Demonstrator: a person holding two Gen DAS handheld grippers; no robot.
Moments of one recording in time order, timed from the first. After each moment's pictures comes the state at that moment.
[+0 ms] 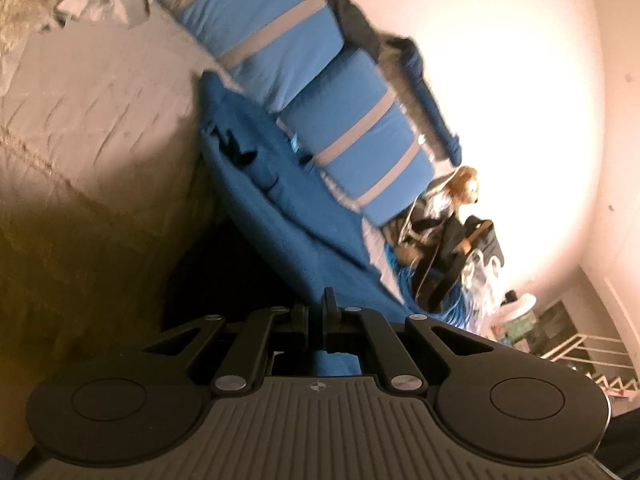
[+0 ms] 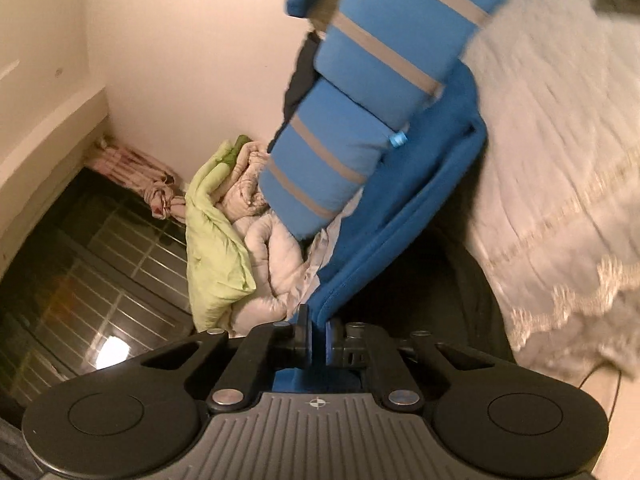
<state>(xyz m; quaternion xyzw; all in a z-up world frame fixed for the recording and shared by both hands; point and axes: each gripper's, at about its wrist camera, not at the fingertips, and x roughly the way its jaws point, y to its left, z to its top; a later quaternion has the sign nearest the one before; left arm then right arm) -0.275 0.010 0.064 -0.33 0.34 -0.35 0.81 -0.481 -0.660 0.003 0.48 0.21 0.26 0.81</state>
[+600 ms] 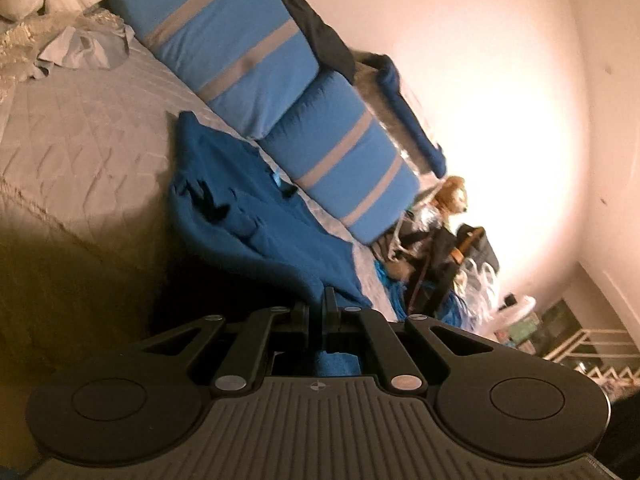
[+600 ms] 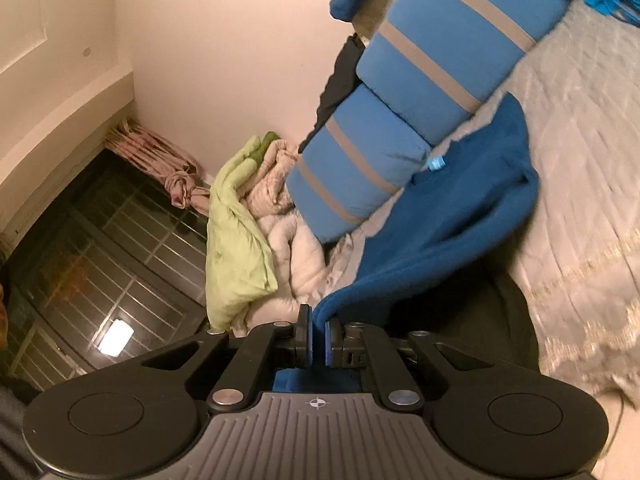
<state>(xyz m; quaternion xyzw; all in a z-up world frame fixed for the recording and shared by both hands) -0.275 0.008 0.097 -0.31 0.31 -0.34 0.83 -0.468 -0.655 0.052 0.45 0.19 0.29 0.83</state>
